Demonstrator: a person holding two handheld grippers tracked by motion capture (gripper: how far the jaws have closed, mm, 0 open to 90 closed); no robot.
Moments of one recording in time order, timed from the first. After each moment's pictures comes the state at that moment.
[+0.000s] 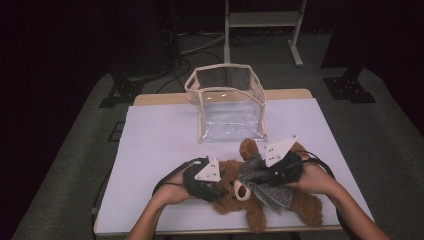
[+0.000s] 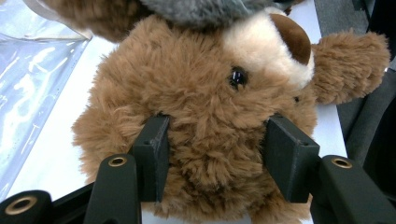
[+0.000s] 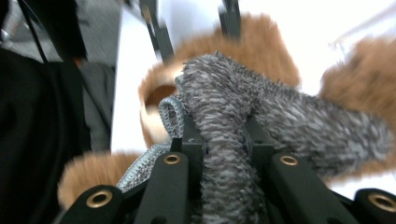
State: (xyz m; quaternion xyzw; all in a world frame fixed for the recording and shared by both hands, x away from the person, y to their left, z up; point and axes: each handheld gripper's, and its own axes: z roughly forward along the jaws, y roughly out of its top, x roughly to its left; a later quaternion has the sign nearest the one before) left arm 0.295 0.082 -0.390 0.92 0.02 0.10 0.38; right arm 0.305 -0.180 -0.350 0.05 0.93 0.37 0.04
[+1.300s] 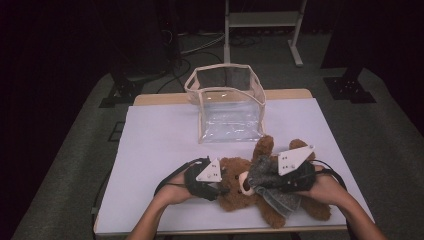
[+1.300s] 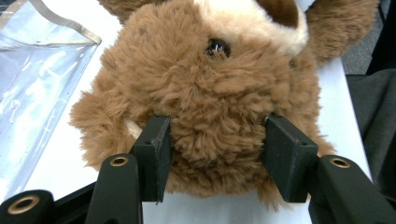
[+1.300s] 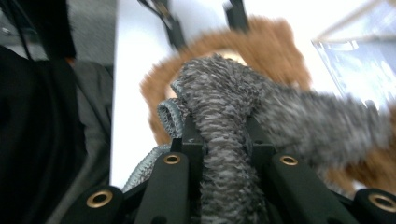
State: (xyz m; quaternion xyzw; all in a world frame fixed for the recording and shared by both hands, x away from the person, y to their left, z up) left arm 0.298 0.079 -0.396 0.91 0.02 0.12 0.39; right arm 0.284 -0.203 -0.355 0.05 0.92 0.39 0.08
